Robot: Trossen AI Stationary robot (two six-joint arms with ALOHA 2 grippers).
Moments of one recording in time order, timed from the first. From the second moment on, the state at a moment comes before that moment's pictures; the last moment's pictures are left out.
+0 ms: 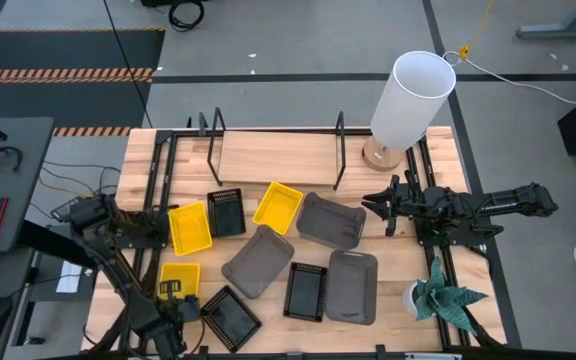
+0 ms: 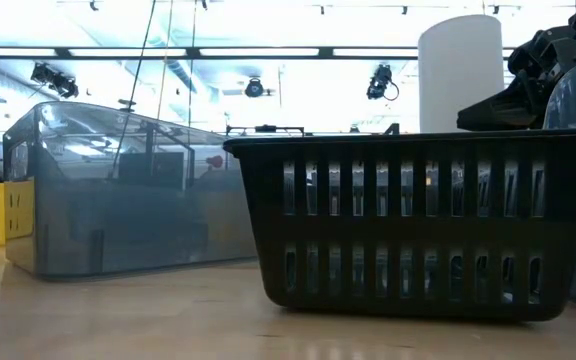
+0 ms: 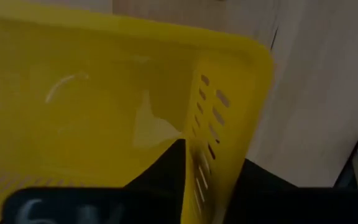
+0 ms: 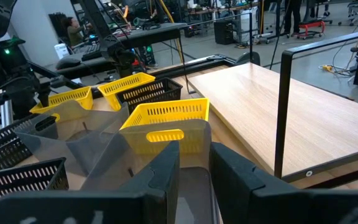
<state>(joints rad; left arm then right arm) -1.10 1.74 1.06 -0.86 0.02 -1.22 0.06 0.19 0.01 0.07 0.30 0.21</state>
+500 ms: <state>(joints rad) -1.02 1.64 1.13 -1.02 0.11 -1.19 0.06 0.19 0.01 0.07 0.30 0.21</state>
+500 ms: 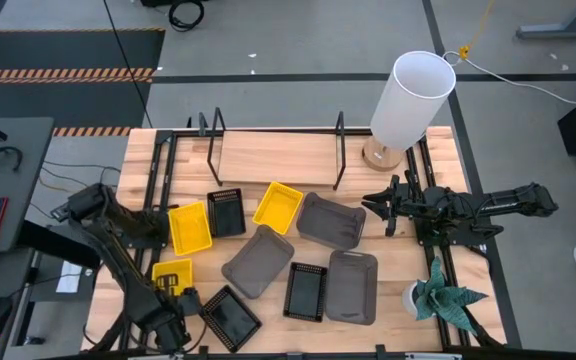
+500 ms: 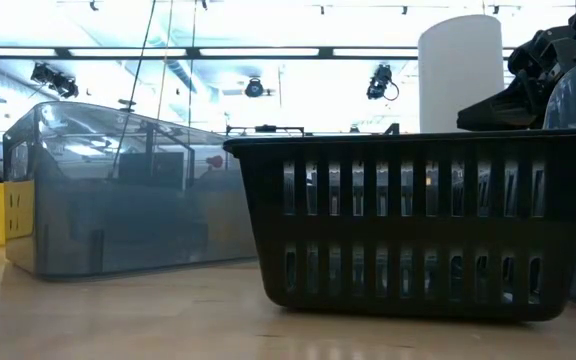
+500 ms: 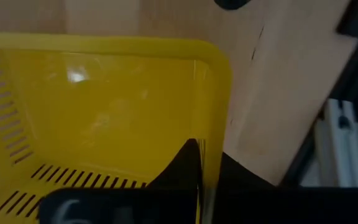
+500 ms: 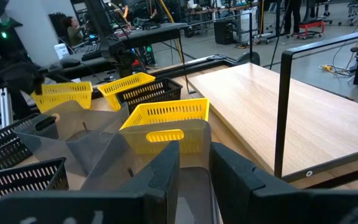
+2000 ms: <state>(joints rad) -0.66 1.35 0.87 -1.23 -0.20 -0.92 0.06 0.19 0.01 0.08 0.30 0.21</state>
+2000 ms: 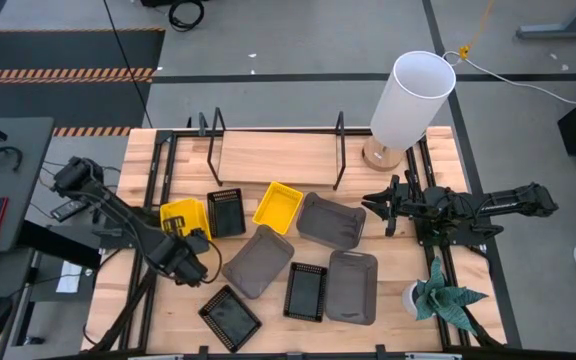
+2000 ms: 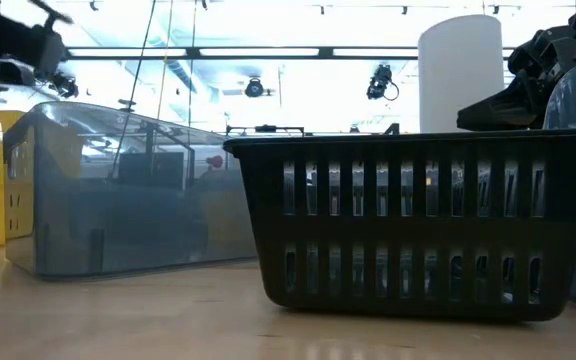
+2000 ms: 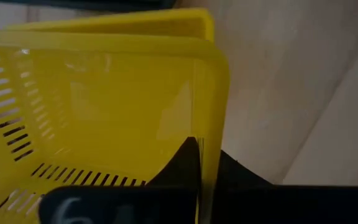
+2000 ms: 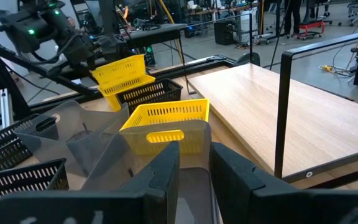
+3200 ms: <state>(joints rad) -0.35 1.37 0.94 -0.80 -0.38 -0.61 0.06 0.19 0.01 0.08 0.30 0.21</state>
